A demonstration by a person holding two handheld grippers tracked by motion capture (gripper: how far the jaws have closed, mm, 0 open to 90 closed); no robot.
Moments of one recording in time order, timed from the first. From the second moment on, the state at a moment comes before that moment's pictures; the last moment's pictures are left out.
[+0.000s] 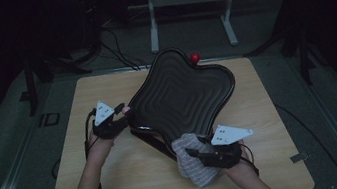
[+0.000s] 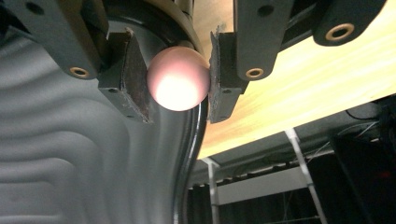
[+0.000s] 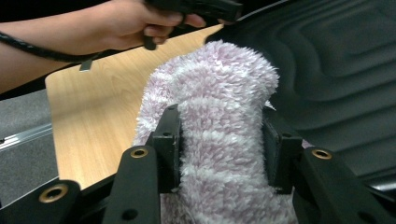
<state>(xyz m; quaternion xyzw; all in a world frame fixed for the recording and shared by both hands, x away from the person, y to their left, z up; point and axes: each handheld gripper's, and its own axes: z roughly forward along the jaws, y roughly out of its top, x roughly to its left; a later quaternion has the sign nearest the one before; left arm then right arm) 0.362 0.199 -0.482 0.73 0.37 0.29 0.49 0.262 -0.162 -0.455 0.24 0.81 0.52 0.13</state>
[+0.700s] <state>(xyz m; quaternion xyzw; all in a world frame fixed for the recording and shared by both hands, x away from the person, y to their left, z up) 0.300 0.201 -0.486 0.73 0.36 0.29 0.51 0.288 -0.197 -0.450 0.28 0.80 0.51 0.16</state>
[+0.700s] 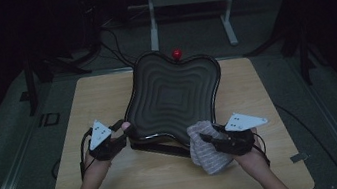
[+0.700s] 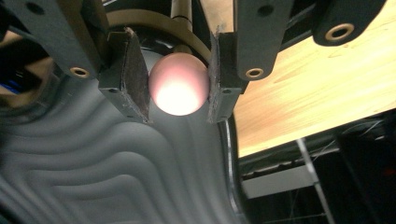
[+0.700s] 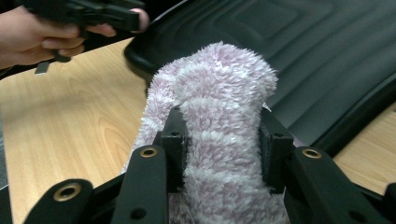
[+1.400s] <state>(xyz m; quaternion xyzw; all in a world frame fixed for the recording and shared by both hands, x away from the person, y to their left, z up) 0.279 0.194 -0.493 0.72 0.35 0.27 0.54 0.336 -0.206 -0.451 0.33 0.78 0.51 0.18</state>
